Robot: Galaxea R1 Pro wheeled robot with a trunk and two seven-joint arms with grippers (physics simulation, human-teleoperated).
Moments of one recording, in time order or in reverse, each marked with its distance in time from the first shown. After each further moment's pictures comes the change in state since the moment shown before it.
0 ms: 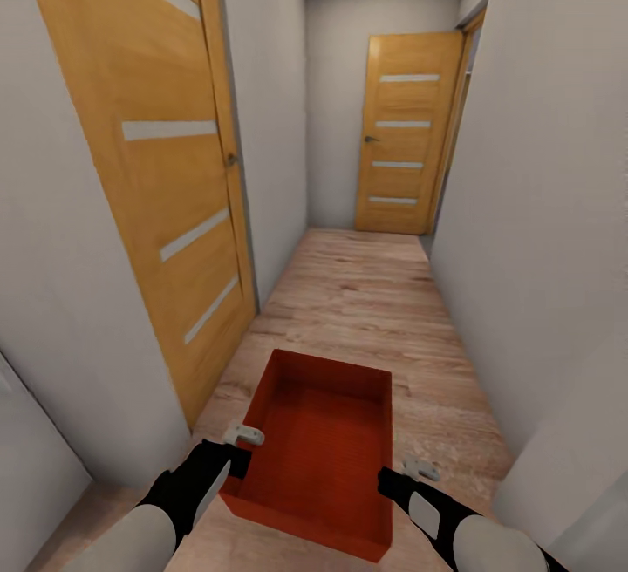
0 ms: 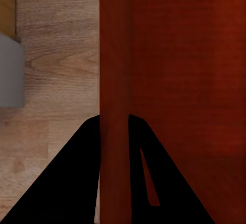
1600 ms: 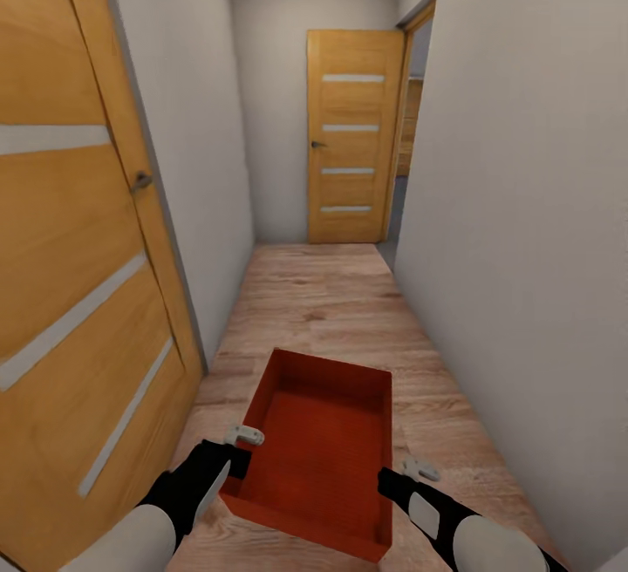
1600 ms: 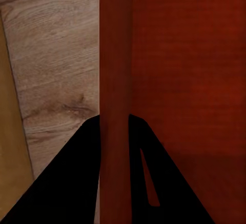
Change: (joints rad) left arm 0.000 0.000 0.000 0.000 -0.001 0.000 0.000; right arm 0.001 0.001 0.000 0.000 0.000 -0.001 -0.002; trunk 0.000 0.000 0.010
